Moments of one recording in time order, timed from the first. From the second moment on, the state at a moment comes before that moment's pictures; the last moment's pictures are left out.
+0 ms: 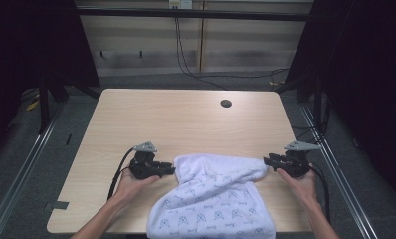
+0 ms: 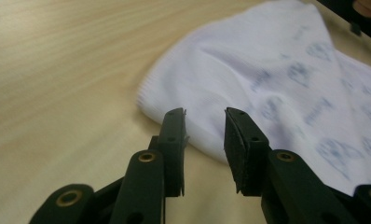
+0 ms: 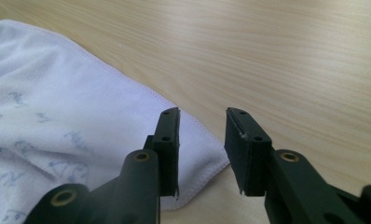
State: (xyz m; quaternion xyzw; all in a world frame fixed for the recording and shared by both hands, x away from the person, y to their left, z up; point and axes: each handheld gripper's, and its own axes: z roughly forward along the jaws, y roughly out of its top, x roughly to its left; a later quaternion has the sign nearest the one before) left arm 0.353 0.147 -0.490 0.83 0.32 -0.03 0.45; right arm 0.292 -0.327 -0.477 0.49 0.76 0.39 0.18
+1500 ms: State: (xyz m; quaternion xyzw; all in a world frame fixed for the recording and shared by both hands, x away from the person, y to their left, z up) left arm 0.425 0.188 -0.371 0.77 0.34 0.14 0.52; right arm 0.374 -0.290 -0.359 0.44 0.70 0.49 0.26
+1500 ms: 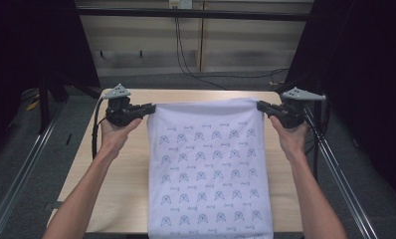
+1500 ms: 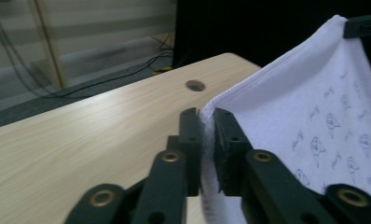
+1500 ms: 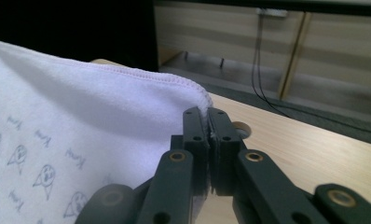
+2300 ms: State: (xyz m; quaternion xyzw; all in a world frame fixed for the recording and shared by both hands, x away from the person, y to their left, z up) left arm 0.370 0.165 -0.494 0.83 0.32 0.01 0.46; right arm 0.316 -0.283 -0.487 0.44 0.80 0.41 0.11
